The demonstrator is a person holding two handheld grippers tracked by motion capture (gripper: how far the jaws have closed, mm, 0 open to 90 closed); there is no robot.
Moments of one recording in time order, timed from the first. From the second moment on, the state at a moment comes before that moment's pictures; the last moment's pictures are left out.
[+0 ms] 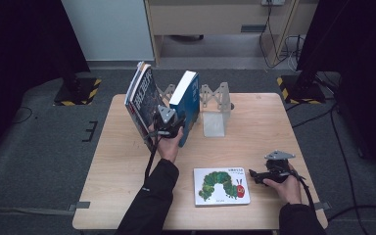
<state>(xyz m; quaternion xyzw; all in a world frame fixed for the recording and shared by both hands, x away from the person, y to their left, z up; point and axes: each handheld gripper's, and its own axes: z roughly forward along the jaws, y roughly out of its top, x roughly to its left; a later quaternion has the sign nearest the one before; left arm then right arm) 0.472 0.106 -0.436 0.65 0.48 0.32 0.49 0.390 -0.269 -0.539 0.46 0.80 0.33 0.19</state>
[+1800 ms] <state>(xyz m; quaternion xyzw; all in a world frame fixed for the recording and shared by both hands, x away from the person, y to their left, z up) 0.458 0.087 -0.446 0.69 0.45 0.29 0.49 0.390 -0.268 -0.539 0.46 0.80 0.33 0.19</state>
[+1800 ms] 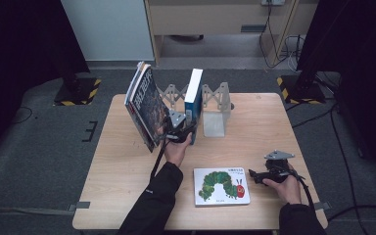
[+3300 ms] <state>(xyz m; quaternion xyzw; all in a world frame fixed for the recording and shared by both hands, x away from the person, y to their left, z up) 0.452 0.068 -0.446 0.69 0.46 0.26 0.50 0.391 -0.267 -0.539 0.47 0.80 0.33 0.19</state>
